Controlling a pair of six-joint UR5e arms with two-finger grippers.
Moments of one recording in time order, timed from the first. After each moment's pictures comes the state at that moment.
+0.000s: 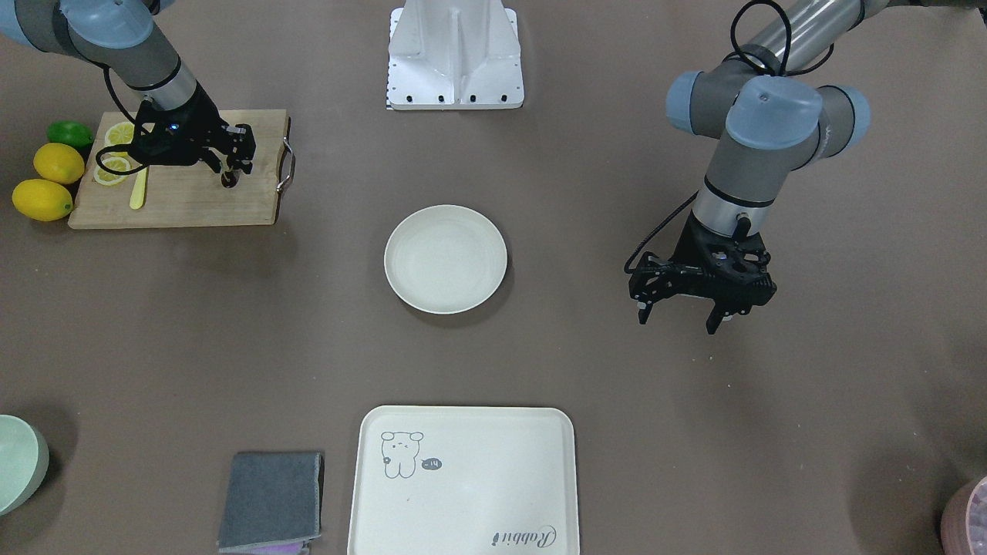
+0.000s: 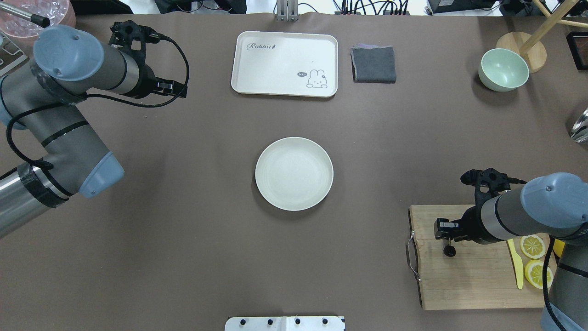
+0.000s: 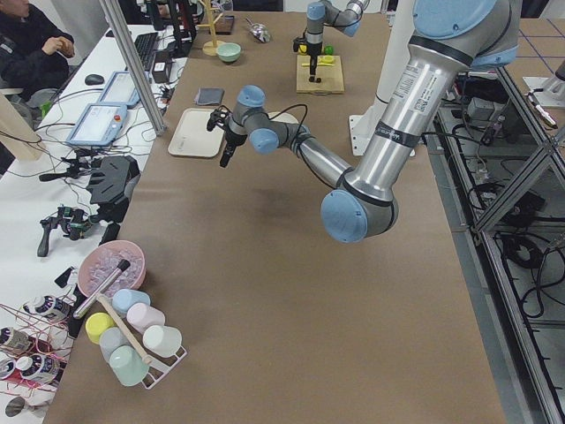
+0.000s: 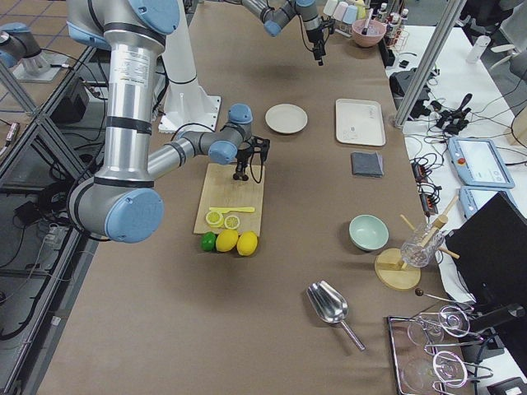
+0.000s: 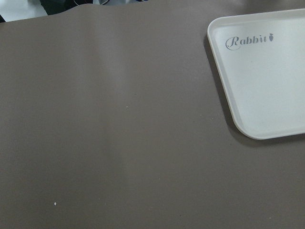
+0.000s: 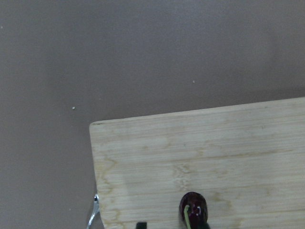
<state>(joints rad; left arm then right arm) -0.83 -2.04 -1.64 -1.97 -1.81 -0.85 0.50 -1.70 2.06 -1.14 1.95 1.34</state>
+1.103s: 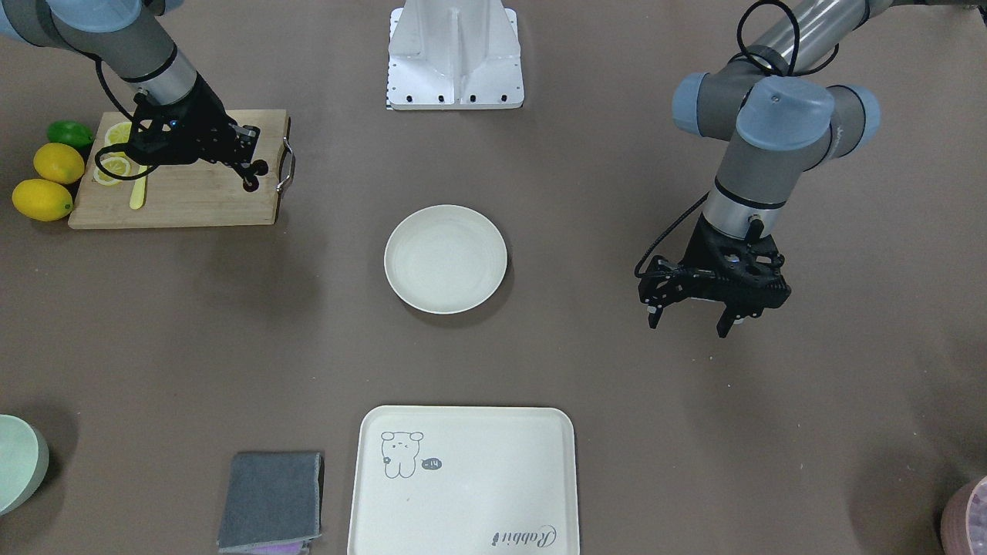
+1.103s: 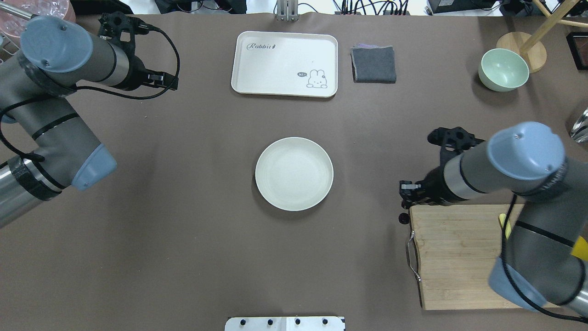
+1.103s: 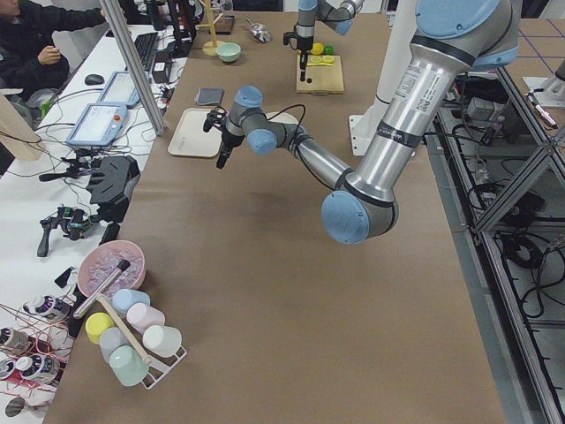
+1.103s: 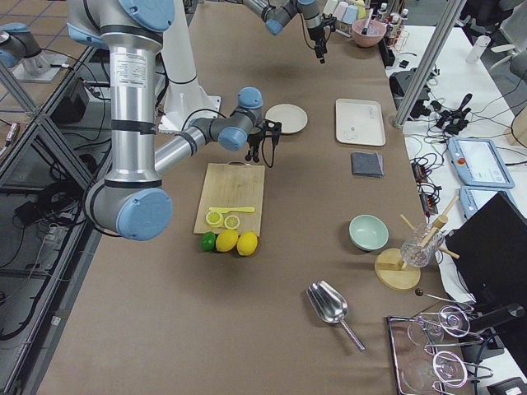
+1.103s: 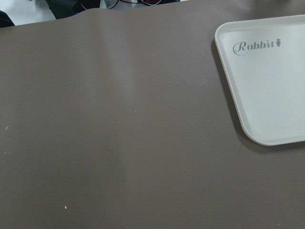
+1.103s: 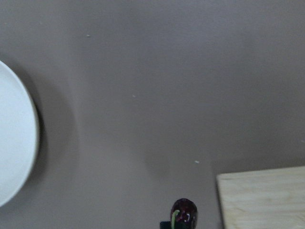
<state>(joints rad) -0.87 -2.03 -1.63 -1.97 -1.82 -0.85 0.59 -1.37 2.02 -1.35 2.00 1.33</state>
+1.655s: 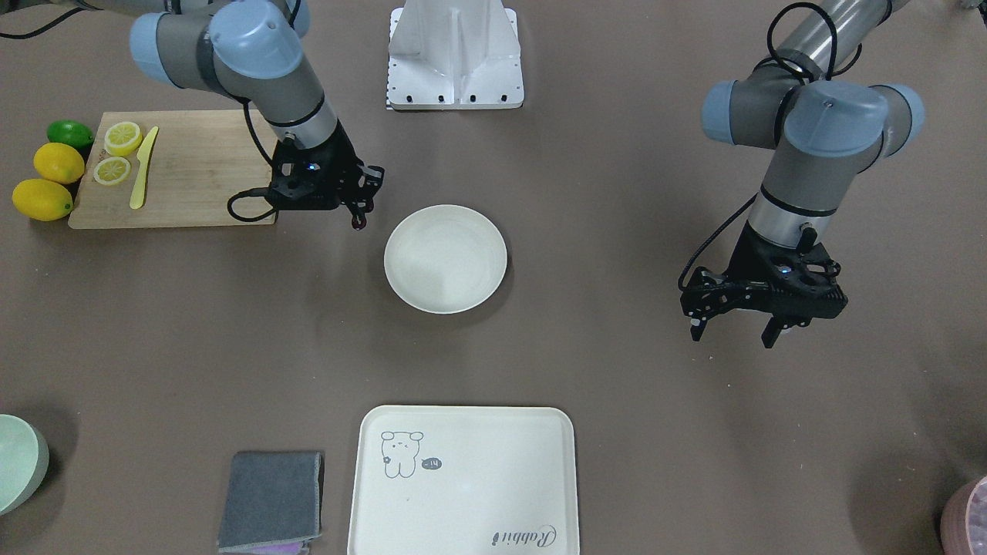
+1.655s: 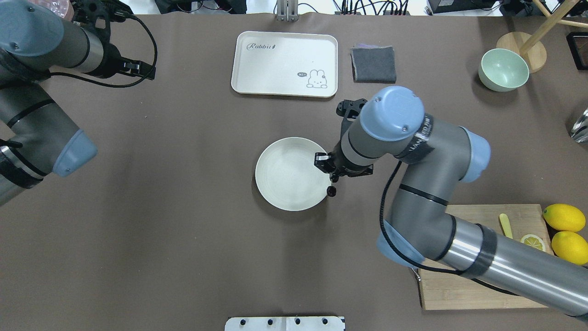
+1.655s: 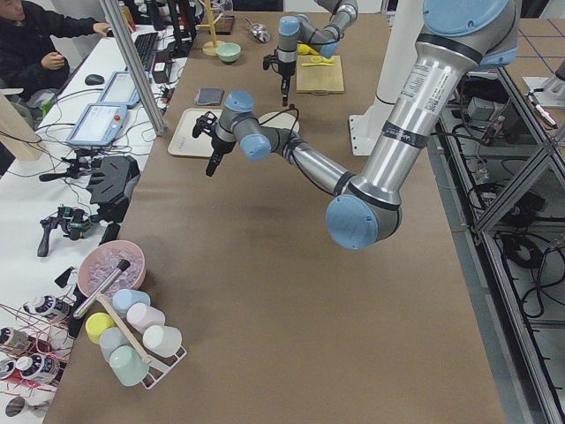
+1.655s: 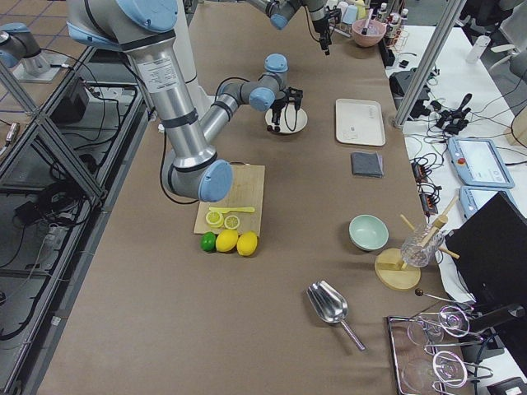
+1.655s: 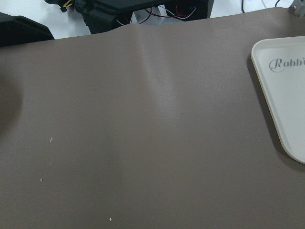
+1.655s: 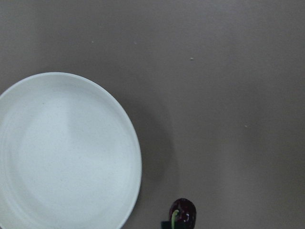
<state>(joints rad) -0.94 -2.00 -1.62 -1.97 -1.85 -0.74 0.56 -0.96 1.71 -1.46 1.95 1.34</state>
